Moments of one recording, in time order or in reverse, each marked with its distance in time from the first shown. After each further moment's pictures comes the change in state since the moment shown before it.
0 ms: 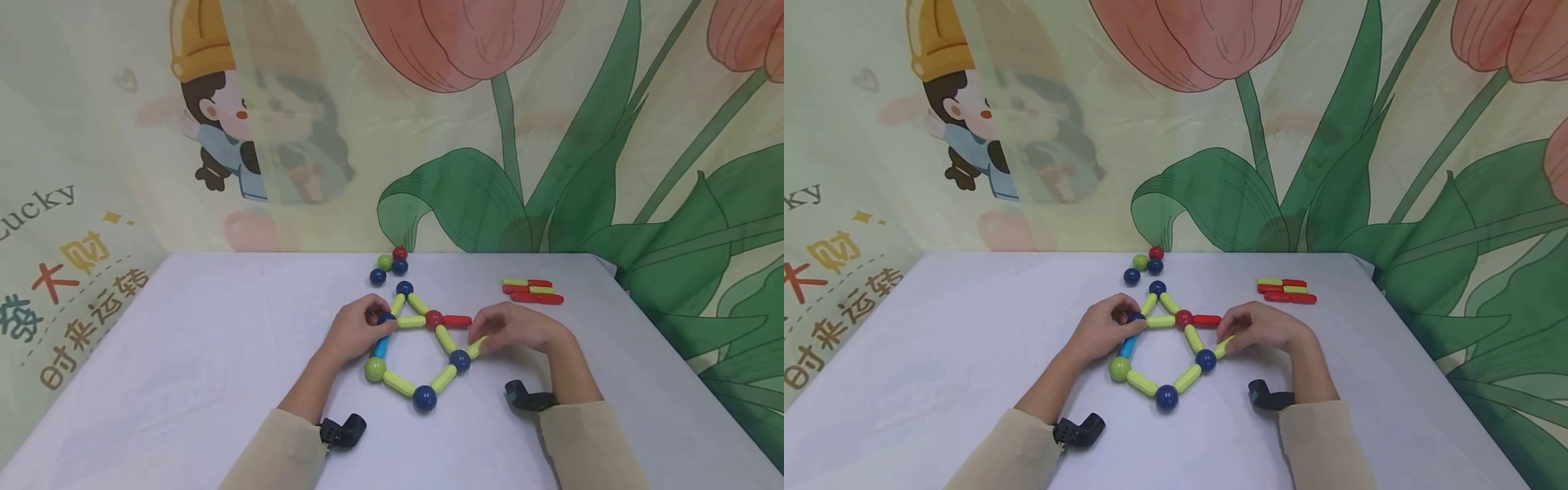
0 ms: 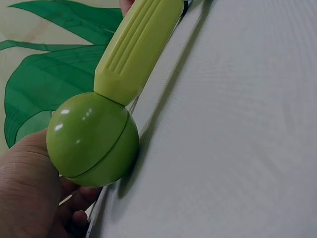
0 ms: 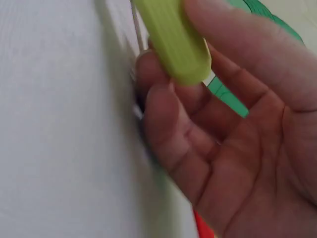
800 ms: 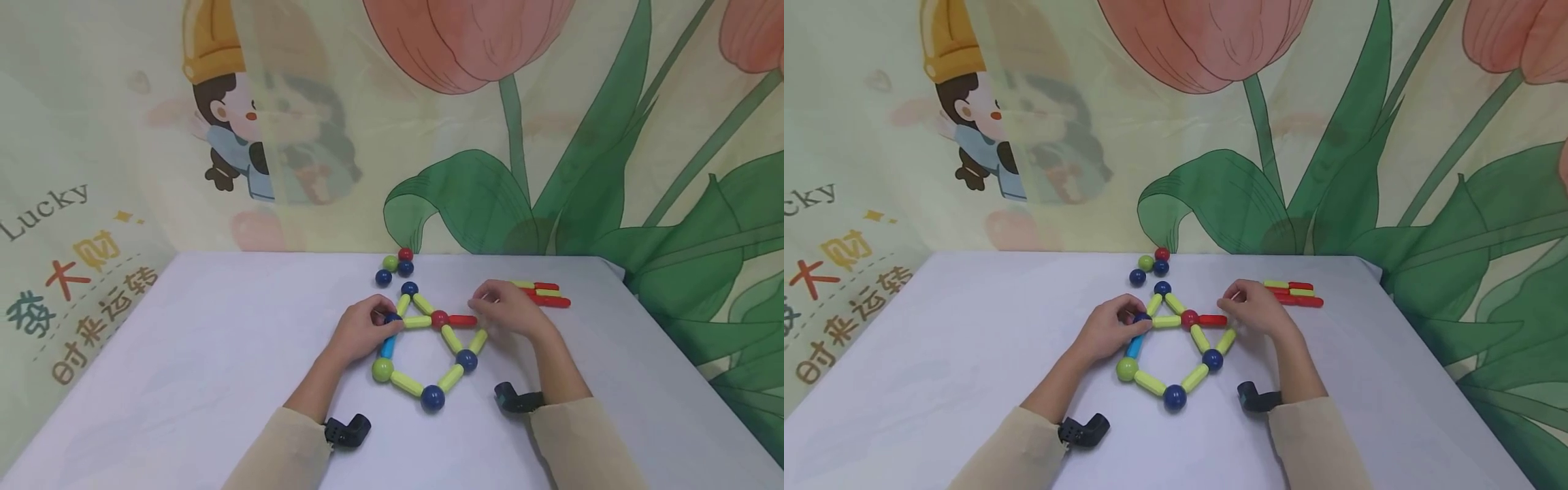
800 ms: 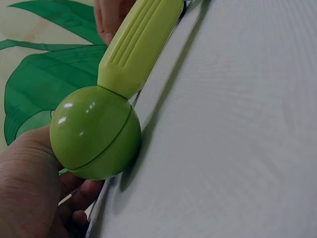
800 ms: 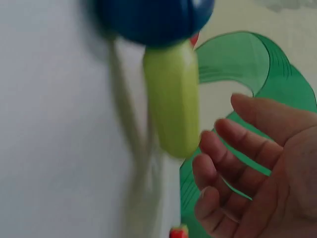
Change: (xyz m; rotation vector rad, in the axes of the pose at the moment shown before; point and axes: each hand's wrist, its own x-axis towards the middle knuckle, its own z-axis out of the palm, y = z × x) left_hand -0.001 -0.002 0.000 -0.022 -0.001 0.007; right_hand 0.021 -0.030 0.004 -0.112 0.385 0.117
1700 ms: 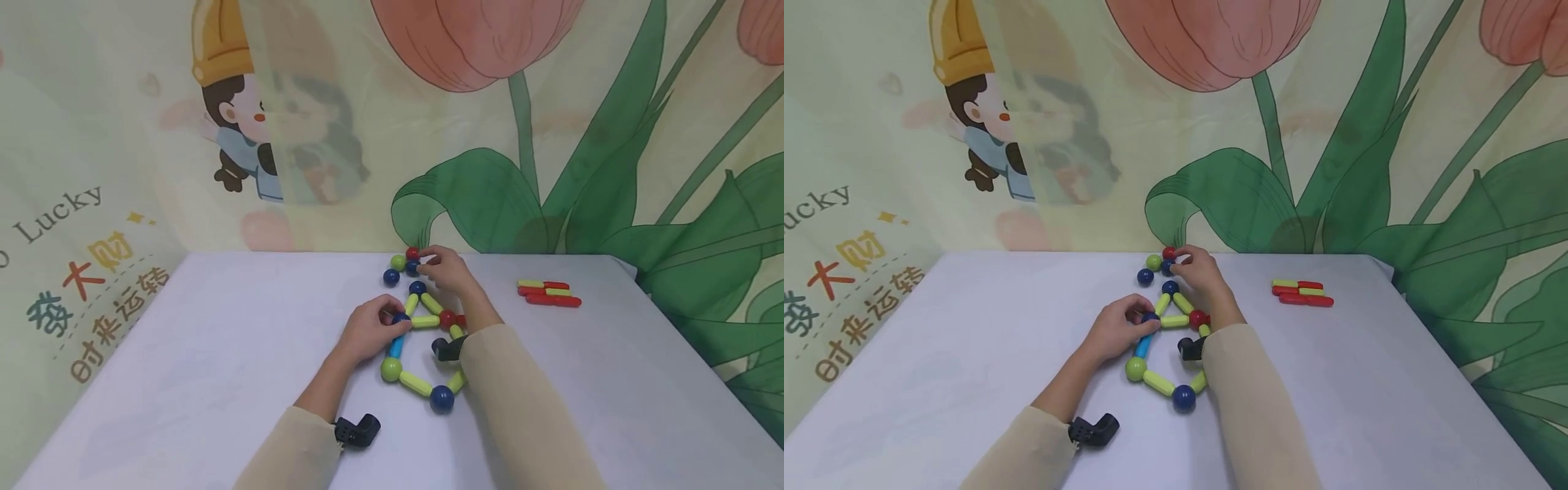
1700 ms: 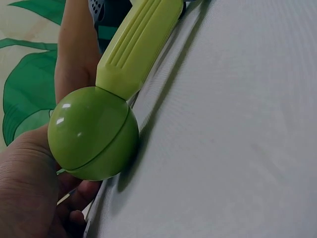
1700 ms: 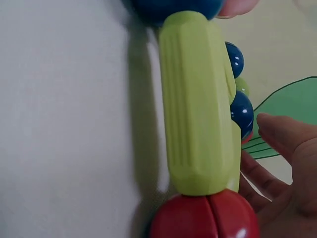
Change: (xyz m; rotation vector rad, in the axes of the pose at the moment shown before) left_hand 0.002 -0.002 0.000 0.006 -0.014 -0.015; right_hand 0.088 -0.081 0.058 0.193 0.003 0.003
